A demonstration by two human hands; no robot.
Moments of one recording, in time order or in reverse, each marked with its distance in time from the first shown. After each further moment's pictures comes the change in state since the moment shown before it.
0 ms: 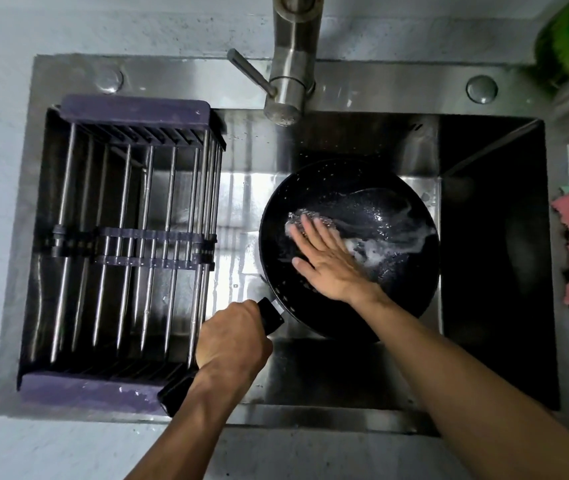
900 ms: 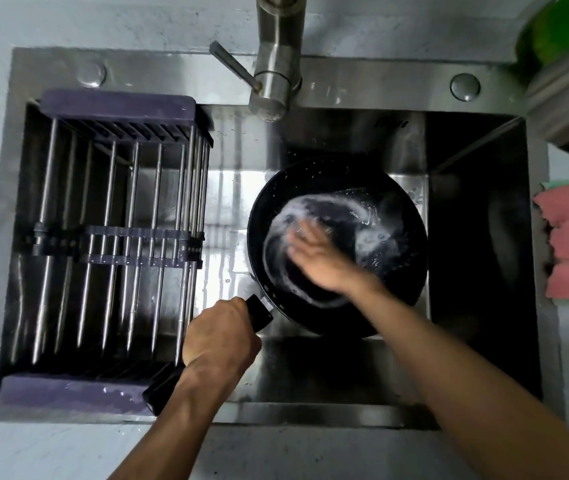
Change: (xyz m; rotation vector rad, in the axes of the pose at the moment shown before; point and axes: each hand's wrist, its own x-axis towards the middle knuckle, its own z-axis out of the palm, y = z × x) left_hand 0.001 0.000 0.005 -0.002 0.016 -0.009; right_hand -0.015 -0.009 -0.014 0.118 -0.219 -0.093
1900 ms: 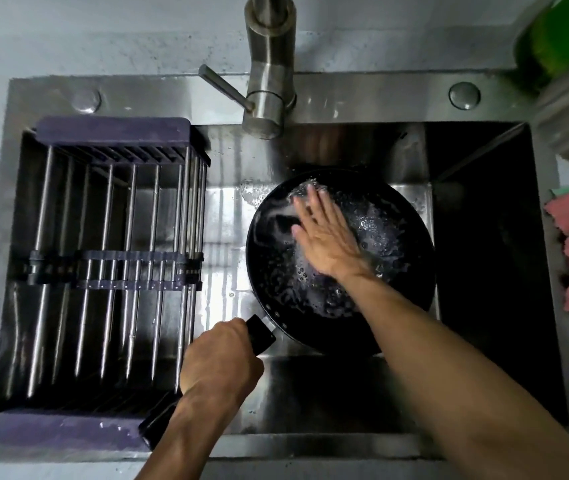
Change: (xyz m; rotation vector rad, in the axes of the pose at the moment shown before) left_hand 0.003 -0.004 0.002 -0.007 0.004 0.032; right_hand 0.059 0.010 -0.019 -0.342 0.382 -0.036
